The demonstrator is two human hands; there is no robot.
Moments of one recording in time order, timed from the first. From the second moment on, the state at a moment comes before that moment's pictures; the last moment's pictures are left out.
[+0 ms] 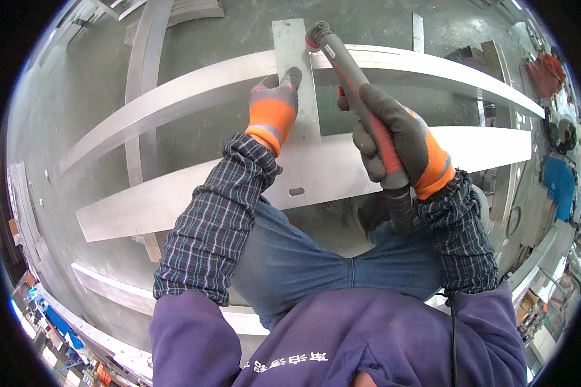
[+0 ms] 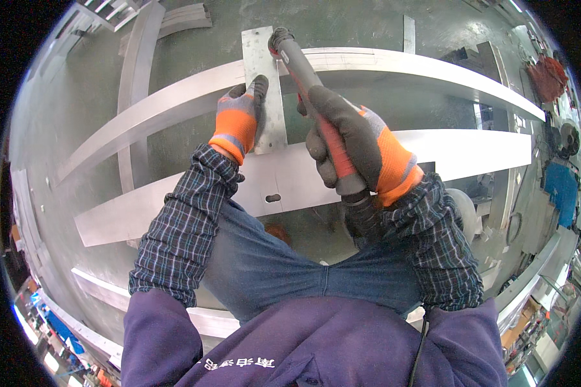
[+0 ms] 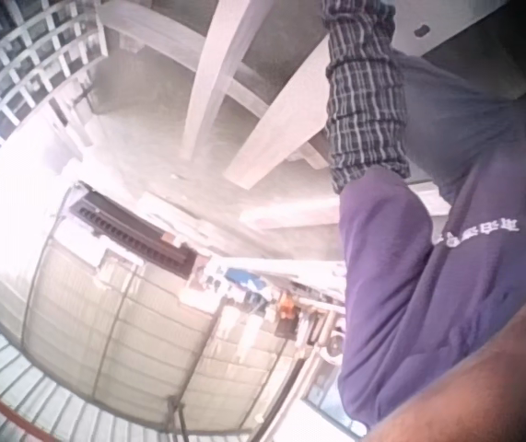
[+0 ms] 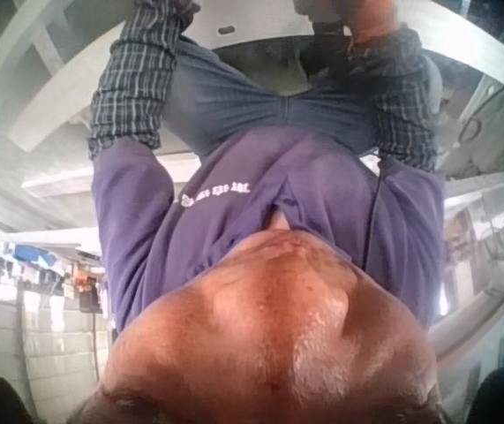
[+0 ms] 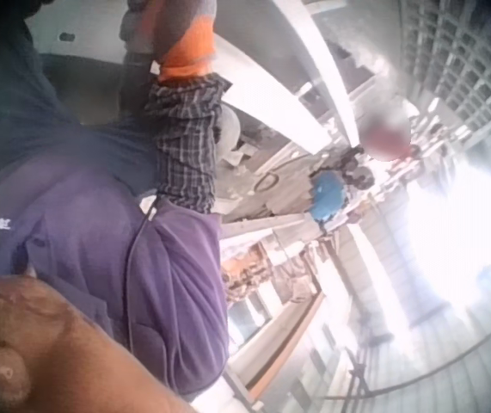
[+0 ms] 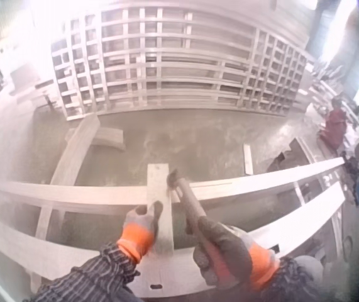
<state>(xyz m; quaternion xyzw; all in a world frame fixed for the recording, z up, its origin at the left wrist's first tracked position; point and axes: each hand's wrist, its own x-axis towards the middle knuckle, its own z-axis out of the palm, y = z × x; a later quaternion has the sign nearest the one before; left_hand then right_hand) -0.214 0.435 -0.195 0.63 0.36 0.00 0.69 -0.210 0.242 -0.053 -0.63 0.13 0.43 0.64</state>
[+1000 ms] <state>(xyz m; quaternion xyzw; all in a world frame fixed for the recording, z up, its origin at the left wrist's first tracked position) -0.215 0.438 -0.202 0.65 0.33 0.01 0.68 -0.215 0.241 -0.052 -0.63 0.13 0.43 0.63</state>
